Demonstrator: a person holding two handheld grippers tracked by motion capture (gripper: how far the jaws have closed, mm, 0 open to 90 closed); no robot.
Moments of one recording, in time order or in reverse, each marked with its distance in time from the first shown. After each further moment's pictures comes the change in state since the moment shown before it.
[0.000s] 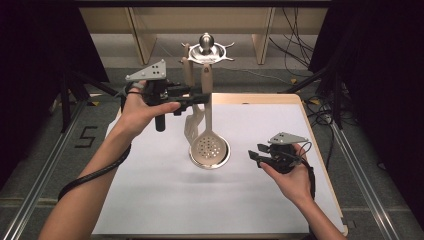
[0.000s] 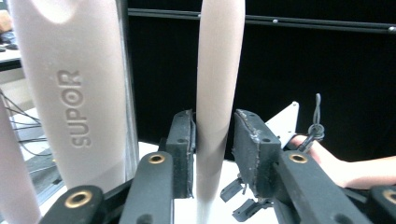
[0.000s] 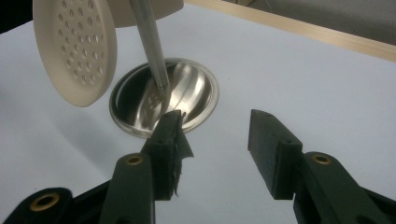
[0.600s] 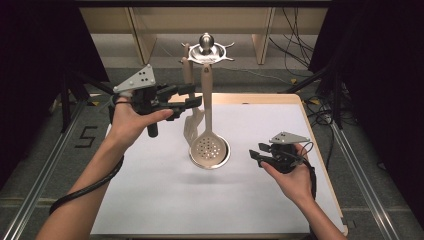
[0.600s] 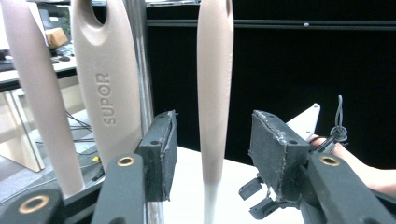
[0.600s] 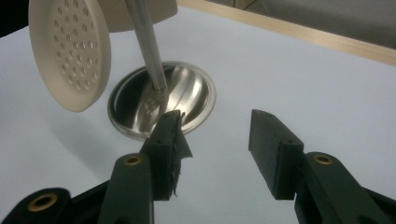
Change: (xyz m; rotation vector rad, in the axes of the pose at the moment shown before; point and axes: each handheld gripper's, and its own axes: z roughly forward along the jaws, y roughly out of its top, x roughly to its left) left arm -0.024 -0.002 -0.024 -0.042 0.149 0.025; right arm -0.003 0.001 -0.001 -0.029 -0.010 -0.011
